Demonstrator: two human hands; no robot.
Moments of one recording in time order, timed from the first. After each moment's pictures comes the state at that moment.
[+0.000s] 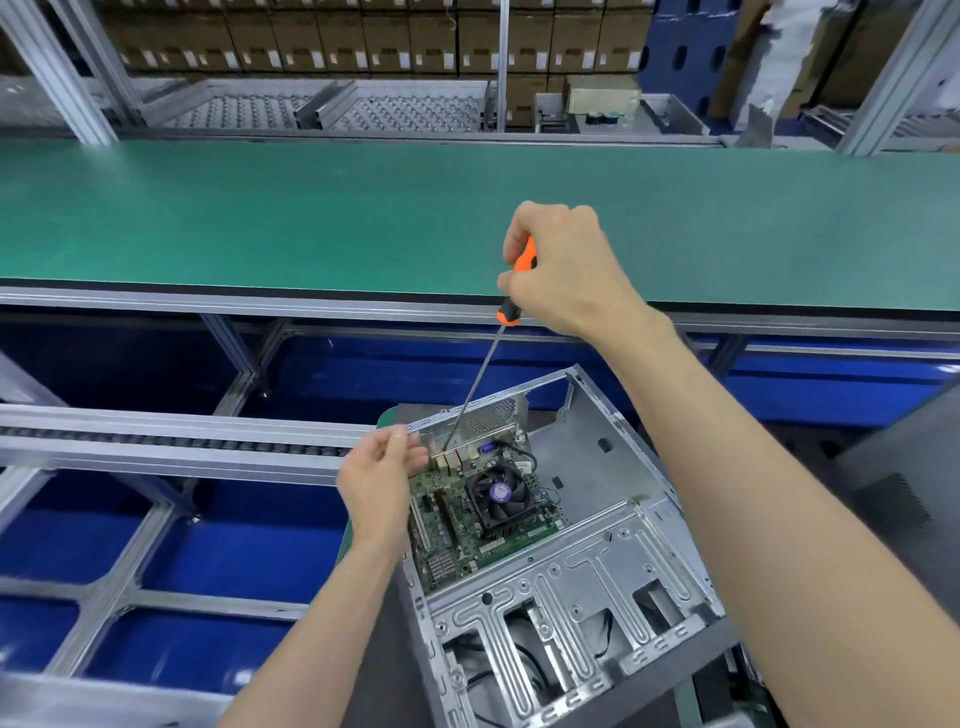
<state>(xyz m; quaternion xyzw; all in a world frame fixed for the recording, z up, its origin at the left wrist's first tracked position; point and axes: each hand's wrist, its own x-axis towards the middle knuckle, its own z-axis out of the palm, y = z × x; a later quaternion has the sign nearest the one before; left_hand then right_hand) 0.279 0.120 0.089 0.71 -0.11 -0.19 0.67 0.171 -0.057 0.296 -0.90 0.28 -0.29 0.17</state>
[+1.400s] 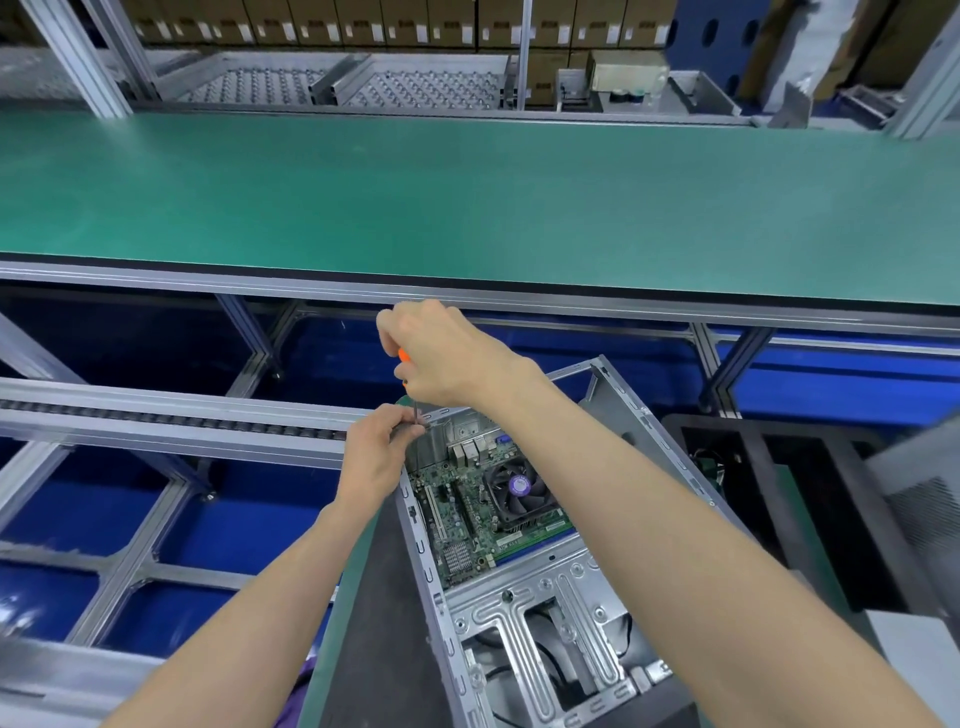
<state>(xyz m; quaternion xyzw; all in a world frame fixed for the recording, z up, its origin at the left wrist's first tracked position) 0.356 0.120 0.057 0.79 -0.40 -0.12 0.45 0.263 0.008 0.224 -0.99 0.08 -0.11 0.10</state>
